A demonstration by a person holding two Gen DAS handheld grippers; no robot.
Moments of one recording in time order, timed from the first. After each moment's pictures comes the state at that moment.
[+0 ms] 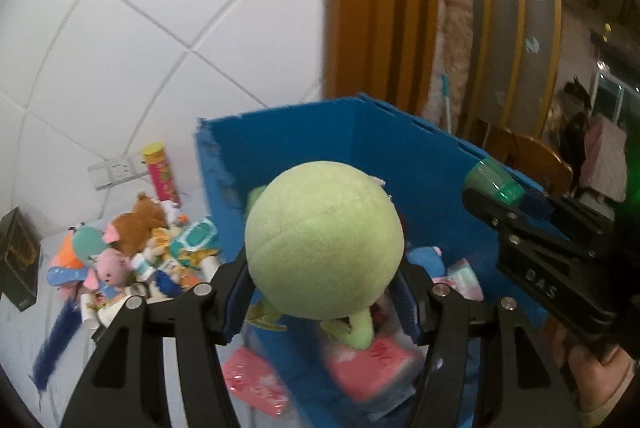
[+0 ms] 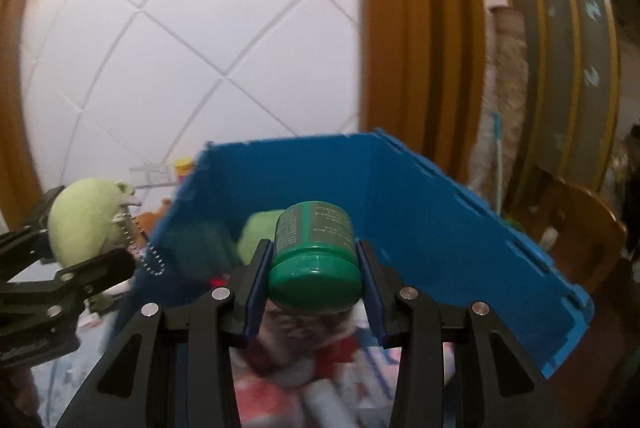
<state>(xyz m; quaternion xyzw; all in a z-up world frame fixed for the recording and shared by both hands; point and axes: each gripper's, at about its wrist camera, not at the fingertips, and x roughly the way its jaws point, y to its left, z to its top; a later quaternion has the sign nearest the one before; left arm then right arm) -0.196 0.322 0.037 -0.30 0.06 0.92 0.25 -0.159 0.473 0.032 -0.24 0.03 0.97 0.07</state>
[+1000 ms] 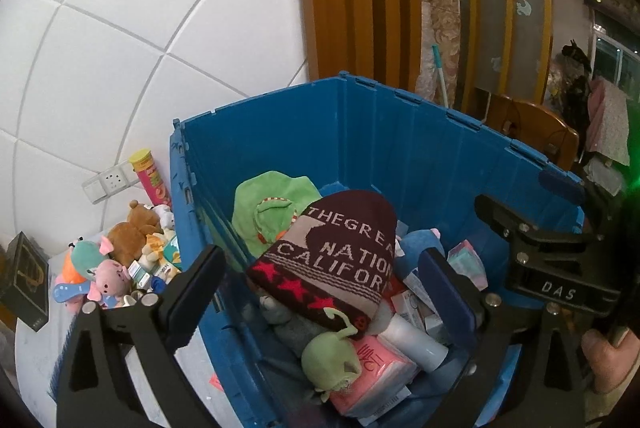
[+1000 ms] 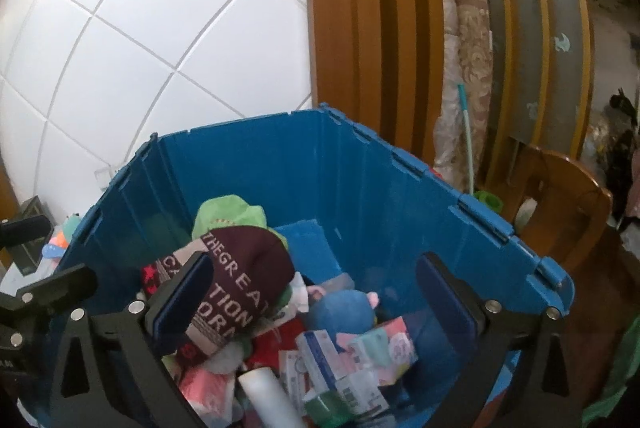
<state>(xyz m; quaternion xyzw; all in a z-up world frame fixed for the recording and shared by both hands) -0.190 0.360 0.030 -0.30 0.11 0.92 0.24 -0.144 0.533 0.005 -0.25 0.05 0.96 0.12</state>
